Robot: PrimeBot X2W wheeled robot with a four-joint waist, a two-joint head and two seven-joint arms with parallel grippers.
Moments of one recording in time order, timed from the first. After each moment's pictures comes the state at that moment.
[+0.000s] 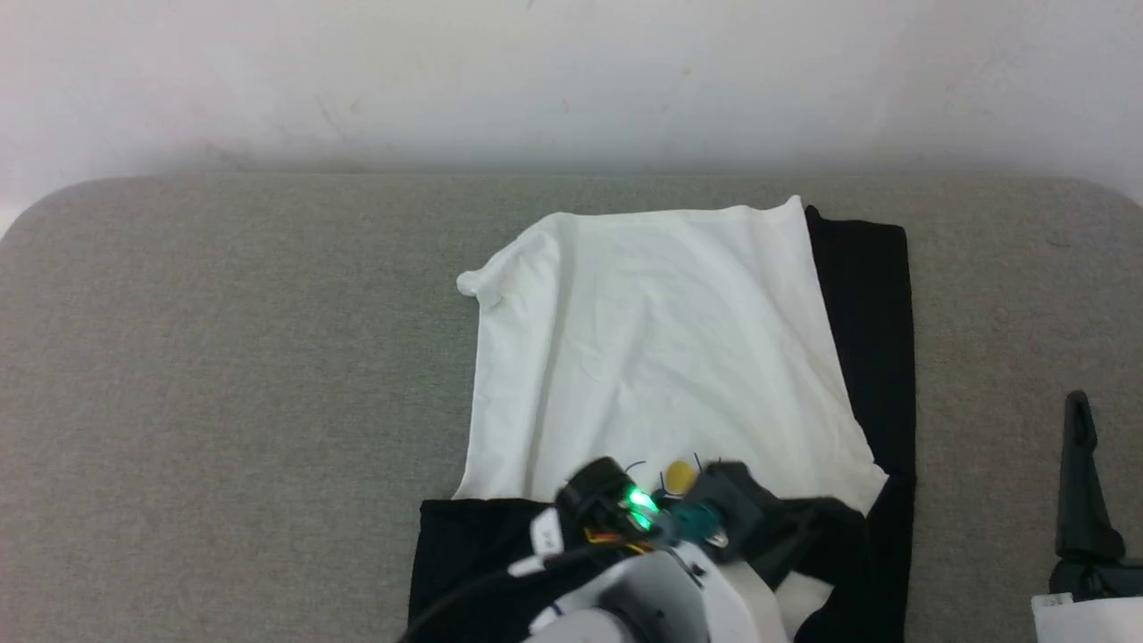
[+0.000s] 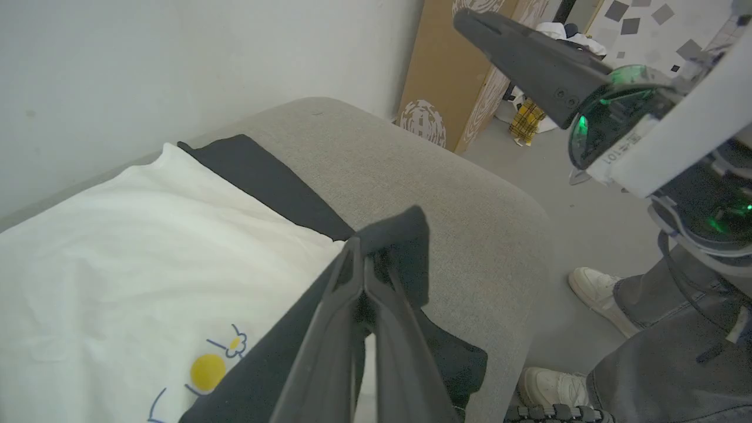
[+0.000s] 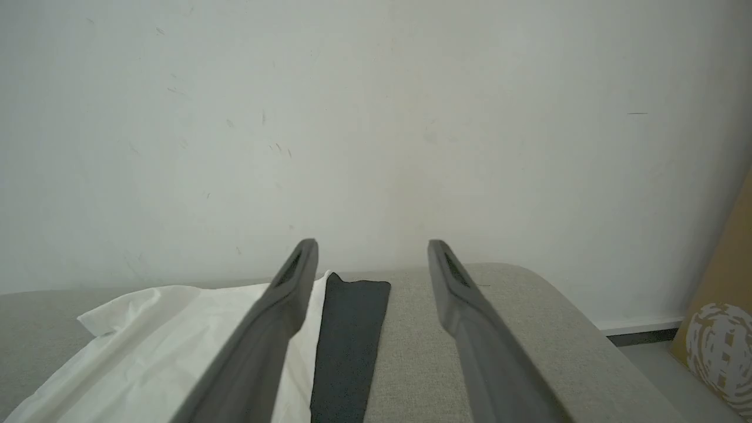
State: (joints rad) left arm -0.32 0.12 -0.84 -0.11 -0.42 -0.02 0.36; right arm 0.21 -0.05 -0.24 -0.31 0.21 0.13 -0.14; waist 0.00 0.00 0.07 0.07
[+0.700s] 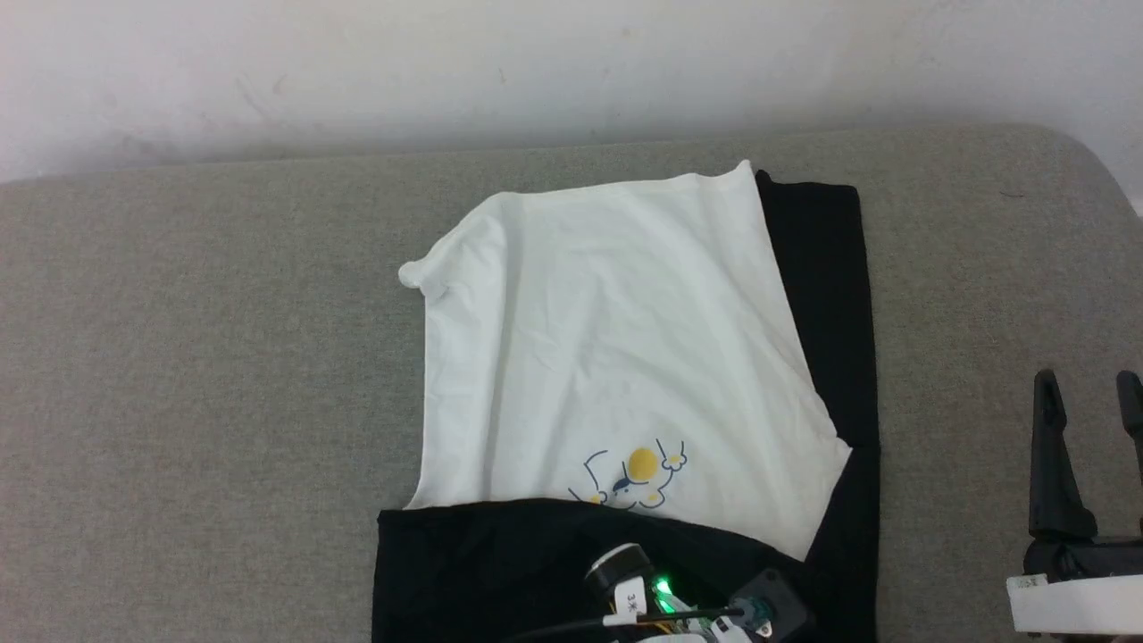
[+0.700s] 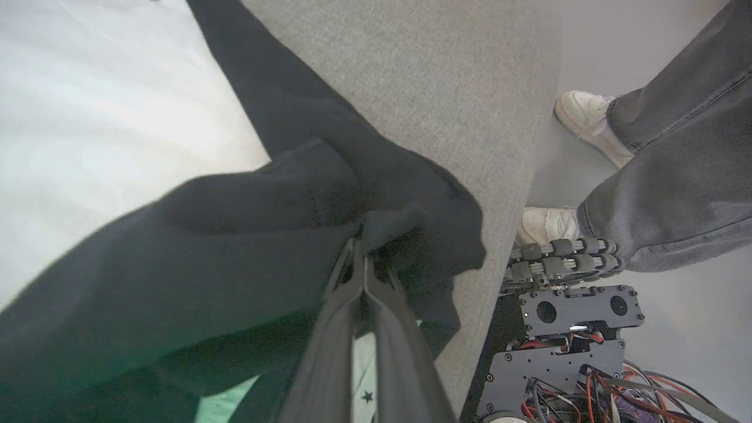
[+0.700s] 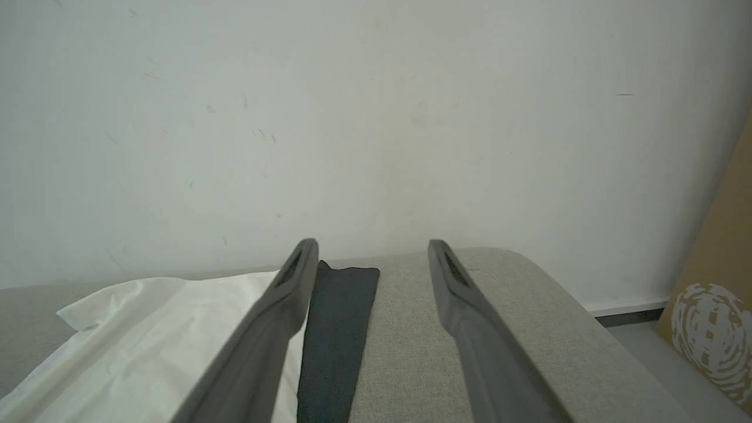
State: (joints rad) left arm -0.44 0.05 -1.20 0.42 -0.45 0.00 0.22; right arm 0.17 -0.05 -0.19 -0.30 0.21 0.13 -0.13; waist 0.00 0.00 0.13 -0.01
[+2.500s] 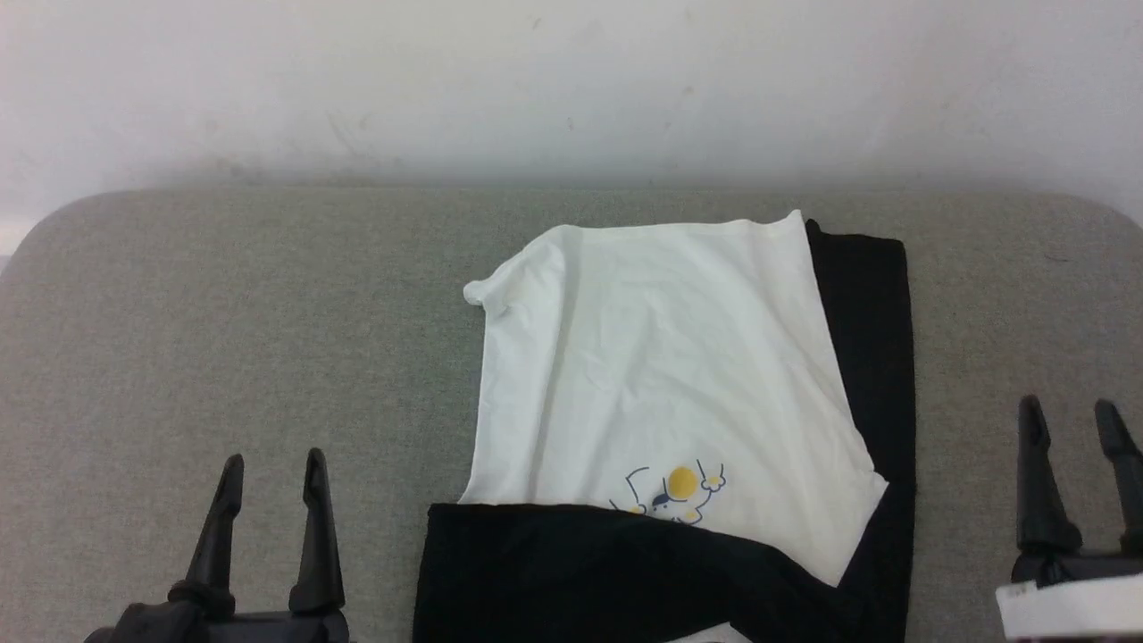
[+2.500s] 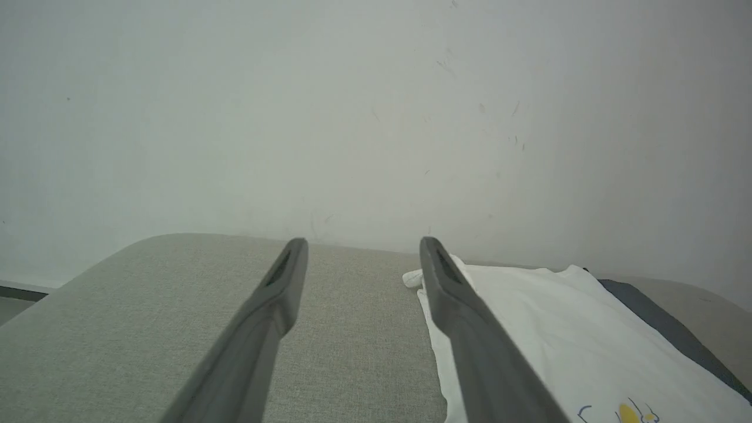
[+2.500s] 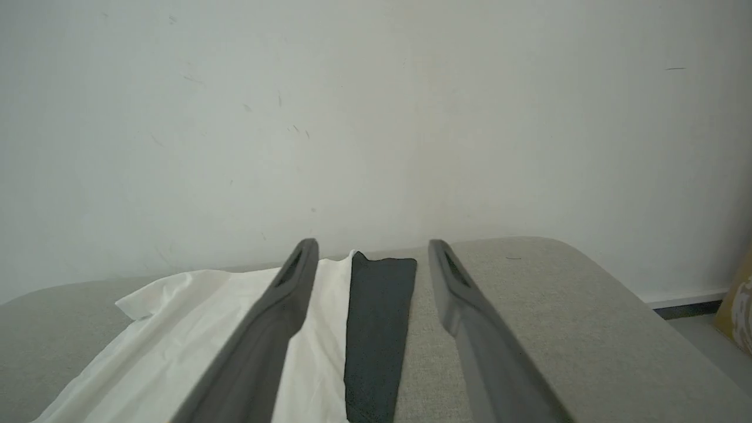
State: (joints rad) left arm 0.26 0.24 -0.12 -0.29 -0.31 0.17 -0.26; right arm 0.21 -0.05 -0.19 -0.21 0.25 0.13 -0.16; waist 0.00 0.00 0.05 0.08
